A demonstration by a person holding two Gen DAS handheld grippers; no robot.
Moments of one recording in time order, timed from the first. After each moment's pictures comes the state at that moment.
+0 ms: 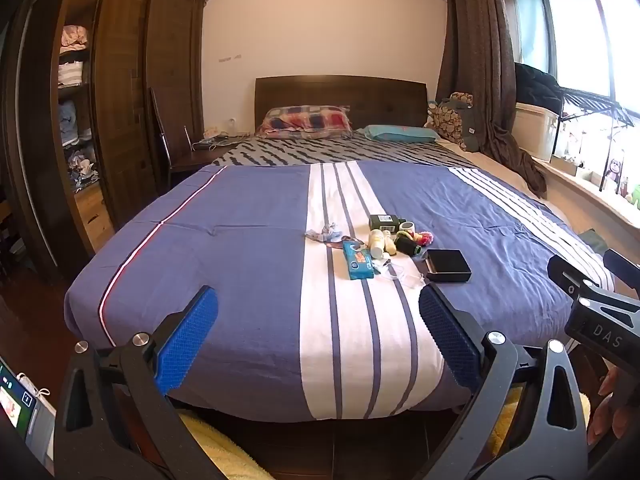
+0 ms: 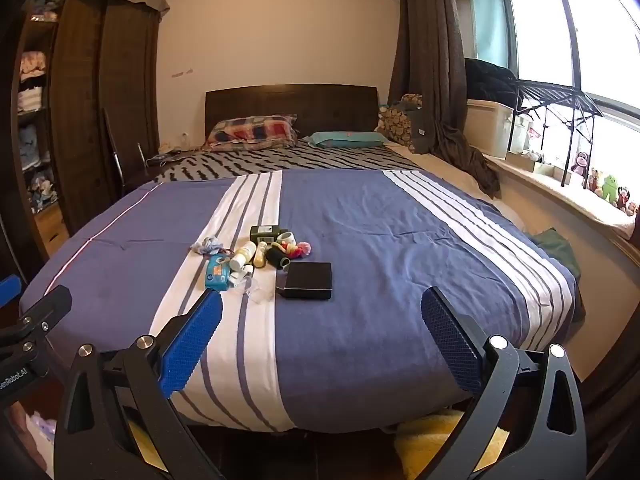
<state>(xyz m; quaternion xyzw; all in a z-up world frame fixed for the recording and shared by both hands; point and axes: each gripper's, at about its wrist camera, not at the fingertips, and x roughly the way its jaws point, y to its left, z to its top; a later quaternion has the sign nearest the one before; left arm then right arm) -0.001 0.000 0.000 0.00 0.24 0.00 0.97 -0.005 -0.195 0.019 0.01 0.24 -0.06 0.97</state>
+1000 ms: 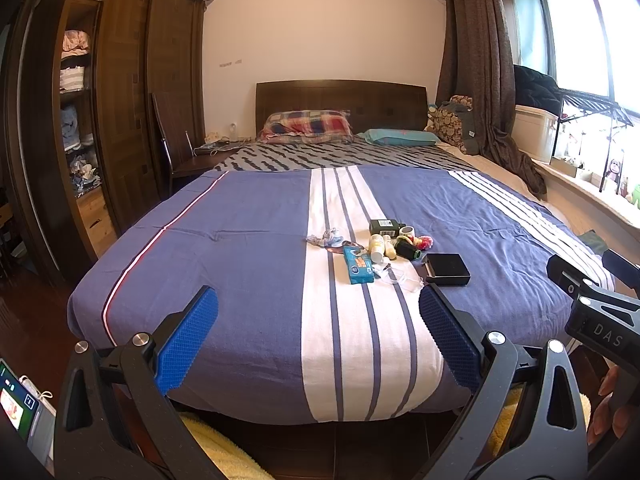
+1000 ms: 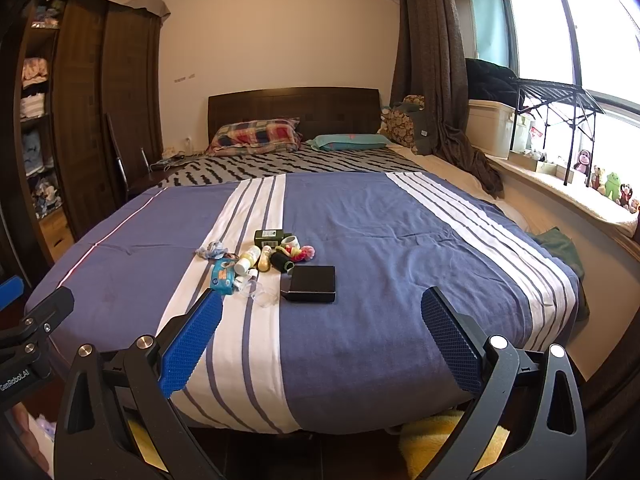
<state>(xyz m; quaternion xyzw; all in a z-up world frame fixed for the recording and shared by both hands) -0.001 -0.002 0.004 0.01 0.24 0.00 0.97 -0.006 -0.194 0.022 0.02 0.24 -0.05 0.97</state>
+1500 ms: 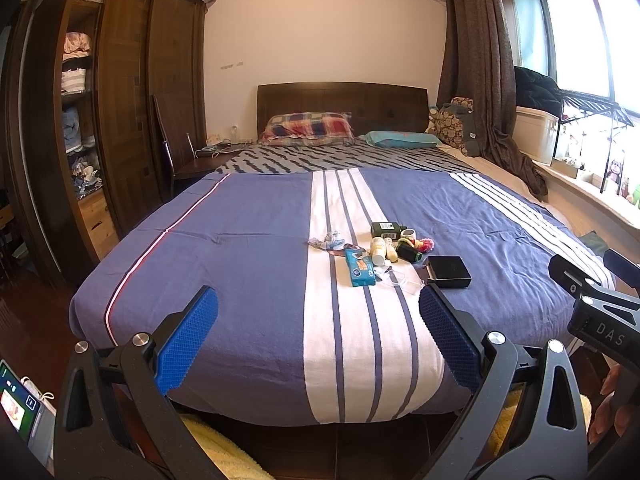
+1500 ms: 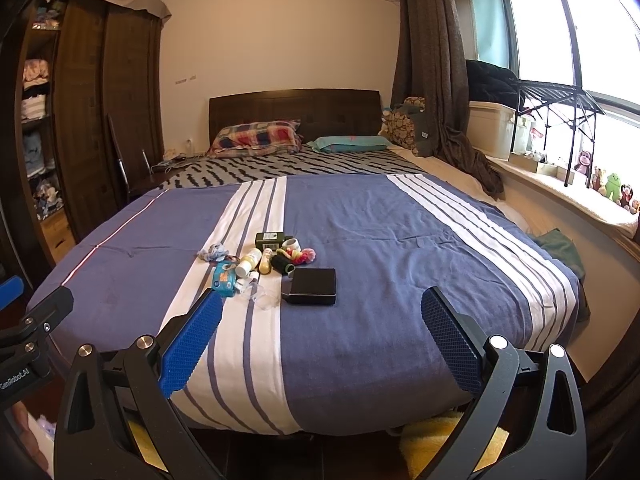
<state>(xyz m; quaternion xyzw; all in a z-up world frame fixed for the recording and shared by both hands) 0.000 0.002 0.010 0.01 0.23 0.00 0.97 -0.004 -0.194 0.027 0.02 0.23 -0.05 0.97</state>
